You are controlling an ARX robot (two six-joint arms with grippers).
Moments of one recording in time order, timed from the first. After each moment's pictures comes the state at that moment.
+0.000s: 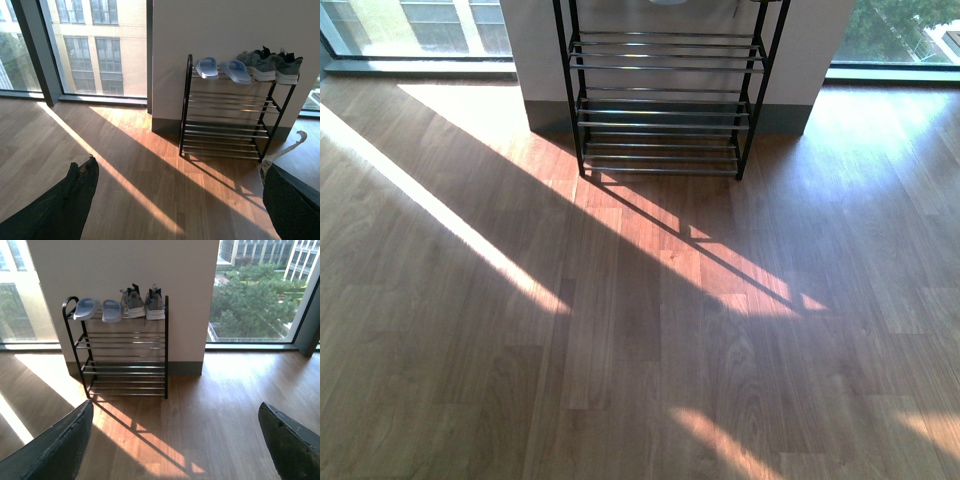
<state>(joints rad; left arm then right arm) 0.00 0.02 0.01 0.00 0.00 -0.01 0.00 0.00 0.02 0.00 0.00 0.00</state>
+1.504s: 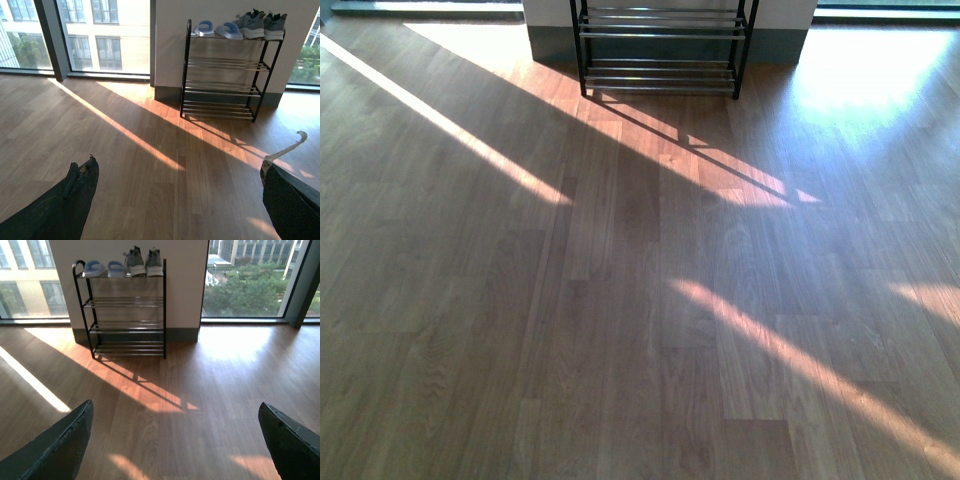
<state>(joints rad) 0.00 0.02 0.01 0.00 0.00 -0.01 0.00 0.00 0.02 0.00 0.00 0.00</state>
